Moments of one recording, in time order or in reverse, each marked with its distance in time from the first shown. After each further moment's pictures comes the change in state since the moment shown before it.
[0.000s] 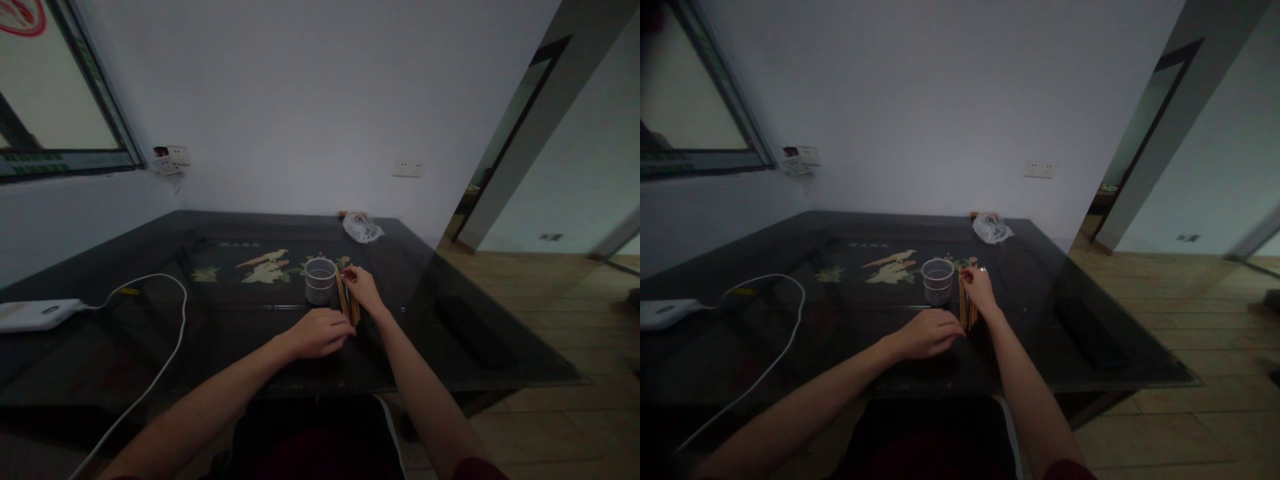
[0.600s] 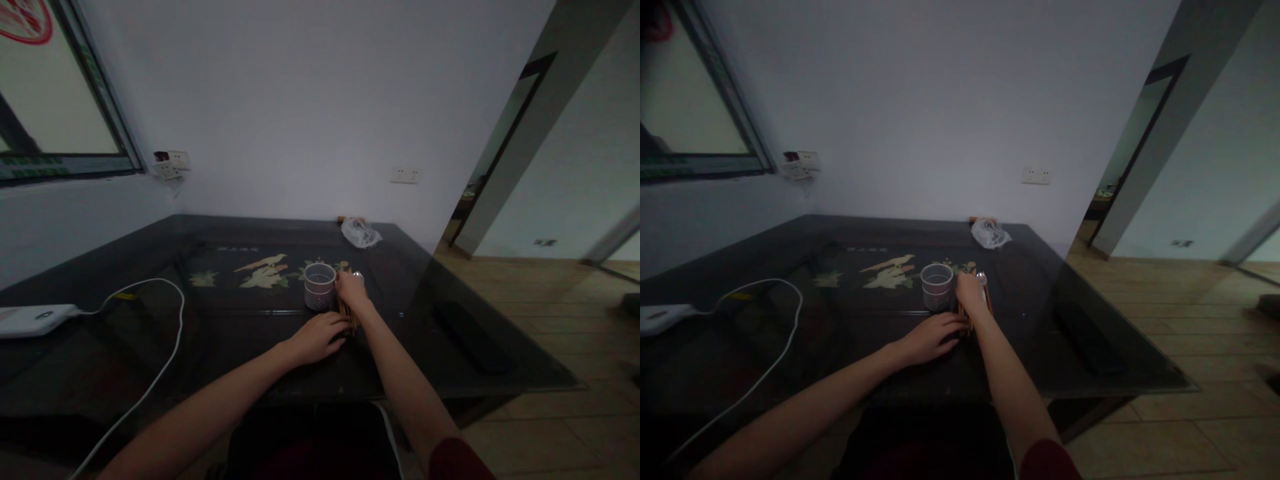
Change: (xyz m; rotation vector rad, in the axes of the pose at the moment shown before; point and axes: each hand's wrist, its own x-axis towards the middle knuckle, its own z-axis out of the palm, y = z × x) left_hand 0.000 -0.007 0.022 -0.126 -0.102 -0.263; right_hand 0.014 -0.028 0.017 -0.664 -0.276 0.159
